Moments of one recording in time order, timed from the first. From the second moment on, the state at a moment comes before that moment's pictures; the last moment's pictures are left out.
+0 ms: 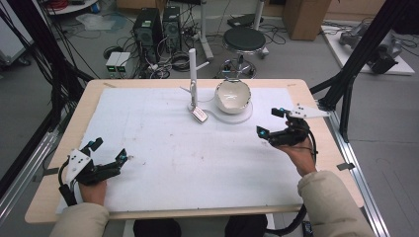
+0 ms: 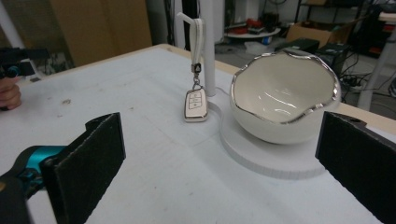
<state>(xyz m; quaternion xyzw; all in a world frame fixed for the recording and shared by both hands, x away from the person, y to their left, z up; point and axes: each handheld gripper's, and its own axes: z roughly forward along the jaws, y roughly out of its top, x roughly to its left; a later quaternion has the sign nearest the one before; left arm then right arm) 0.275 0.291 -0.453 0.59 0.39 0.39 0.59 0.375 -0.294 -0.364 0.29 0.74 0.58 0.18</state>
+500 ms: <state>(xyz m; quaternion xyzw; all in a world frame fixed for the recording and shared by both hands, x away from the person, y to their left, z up) 0.276 0.291 -0.453 0.59 0.39 0.39 0.59 0.335 -0.329 -0.425 0.33 0.66 0.64 0.21</state>
